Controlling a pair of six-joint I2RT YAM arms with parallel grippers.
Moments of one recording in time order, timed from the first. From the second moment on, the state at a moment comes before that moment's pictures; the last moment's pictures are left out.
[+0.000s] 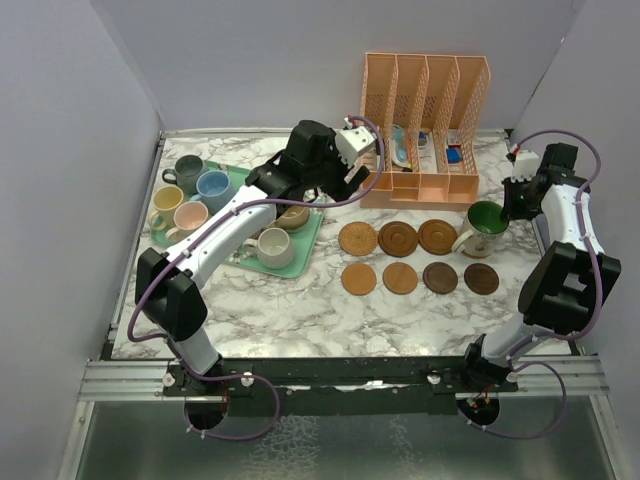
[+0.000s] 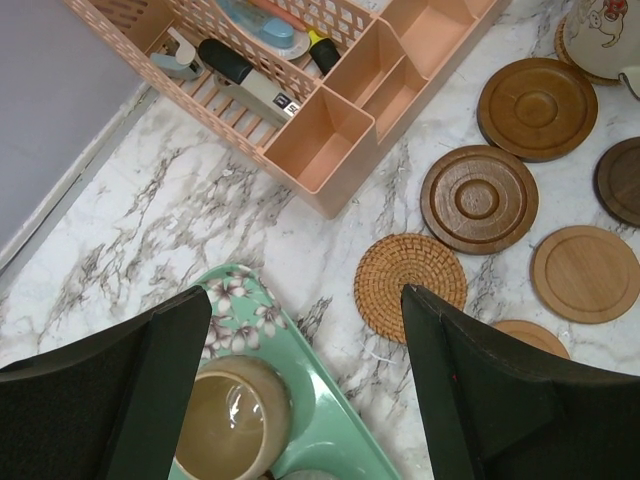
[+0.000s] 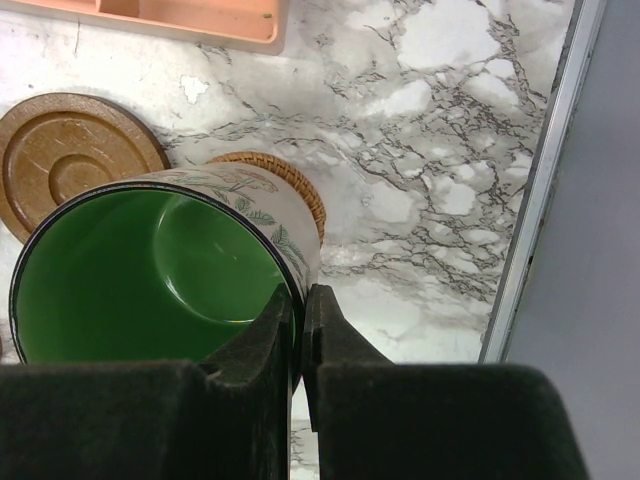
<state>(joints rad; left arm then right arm) -0.66 1.67 1.61 -0.41 0.16 0.25 -0.37 1.64 1.36 -0.74 -0.23 -0.42</state>
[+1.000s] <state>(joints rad) -0.66 1.67 1.61 -0.42 0.17 0.27 -0.40 1.69 1.34 -0.67 -0.28 -0.51</state>
